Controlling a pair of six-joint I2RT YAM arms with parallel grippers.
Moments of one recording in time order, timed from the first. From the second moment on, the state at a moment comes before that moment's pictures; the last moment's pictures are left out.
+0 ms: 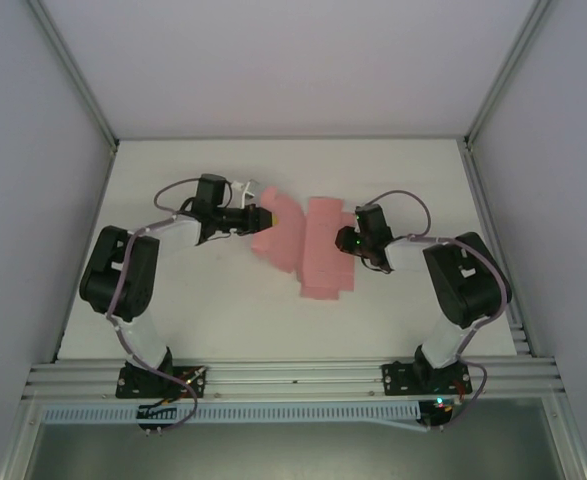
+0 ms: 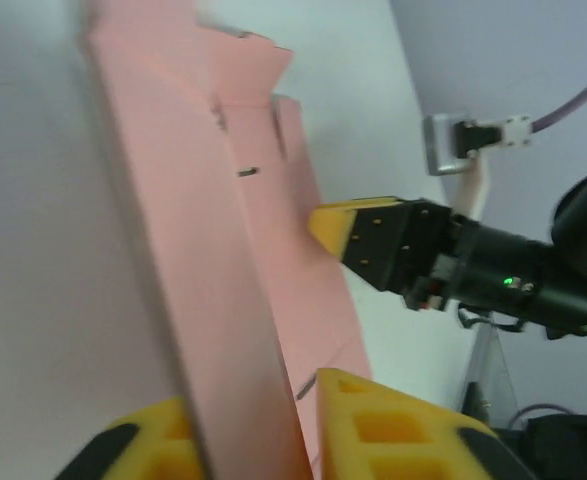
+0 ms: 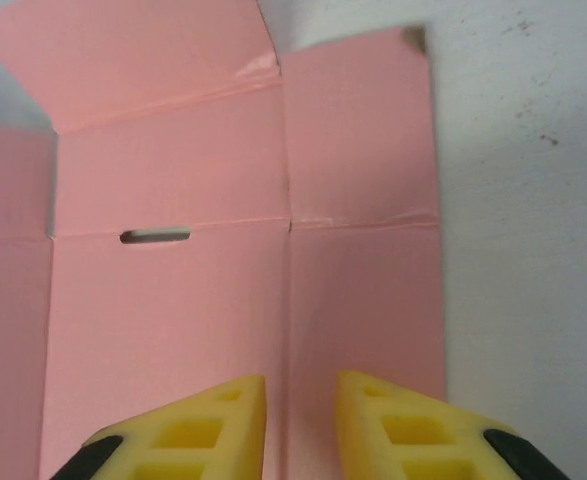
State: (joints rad) left arm -0.37 1.77 1.01 0.04 0.81 -0.48; right arm 0.41 1.71 0.73 0.14 -0.10 0.61
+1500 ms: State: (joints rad) left arm -0.39 1.17 0.88 0.66 1.07 -0.66; right arm 0.03 0.90 0.61 0.27 -0.99 0.42
